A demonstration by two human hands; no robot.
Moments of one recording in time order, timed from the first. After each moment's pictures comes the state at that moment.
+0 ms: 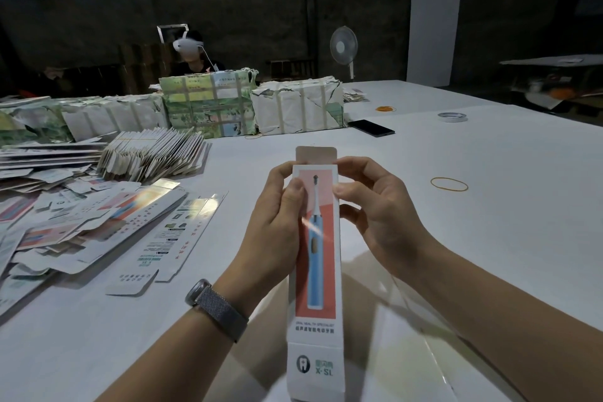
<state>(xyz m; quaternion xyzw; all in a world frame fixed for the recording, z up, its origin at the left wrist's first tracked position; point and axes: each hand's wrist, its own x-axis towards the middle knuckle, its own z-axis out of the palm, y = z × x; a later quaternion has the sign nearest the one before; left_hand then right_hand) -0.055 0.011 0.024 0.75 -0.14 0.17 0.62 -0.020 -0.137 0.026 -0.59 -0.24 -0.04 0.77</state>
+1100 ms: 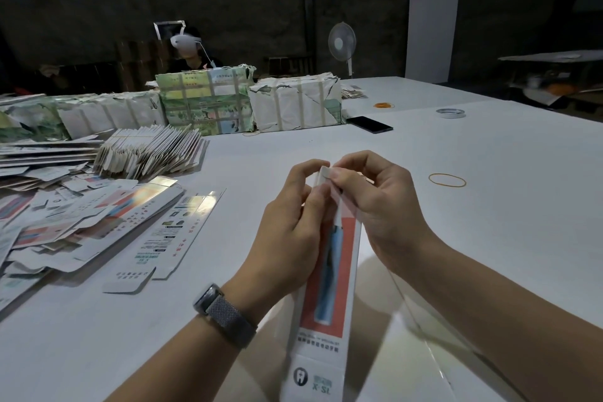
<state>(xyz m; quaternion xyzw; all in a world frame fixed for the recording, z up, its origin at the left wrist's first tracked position) -0.060 0.000 0.023 0.81 -0.19 0.21 0.52 -0.027 -0.132 0.034 -0.61 -0.21 -0.14 0.75</state>
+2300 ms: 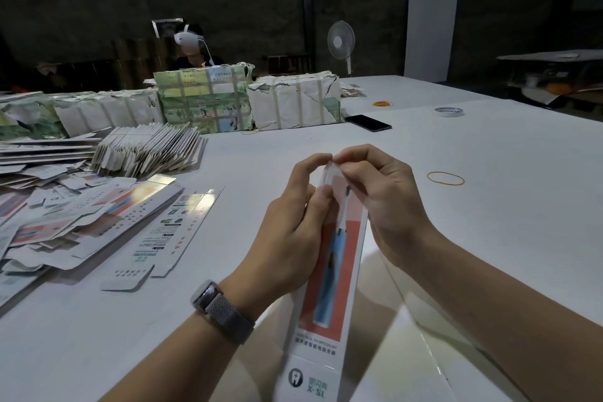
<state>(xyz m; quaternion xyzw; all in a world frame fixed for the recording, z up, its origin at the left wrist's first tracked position) -0.061 0.000 0.023 0.82 -0.21 0.19 0.49 -0.029 -0.136 0.042 -0.62 -0.20 -0.12 0.75</state>
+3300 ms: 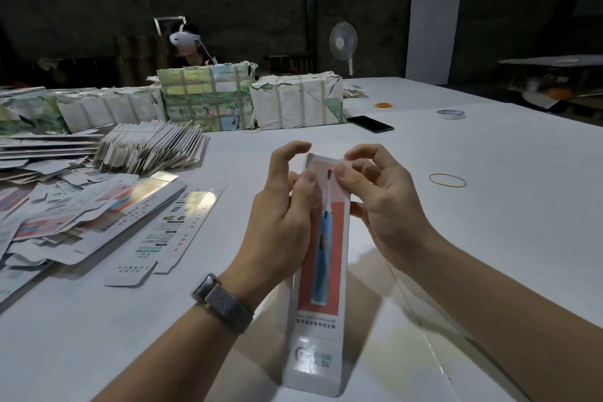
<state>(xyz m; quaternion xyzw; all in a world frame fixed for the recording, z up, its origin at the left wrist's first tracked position) -0.057 0.008 0.026 0.77 -0.19 0.24 0.56 -0.023 -0.138 0.030 -0.60 -0.22 -0.08 0.76</state>
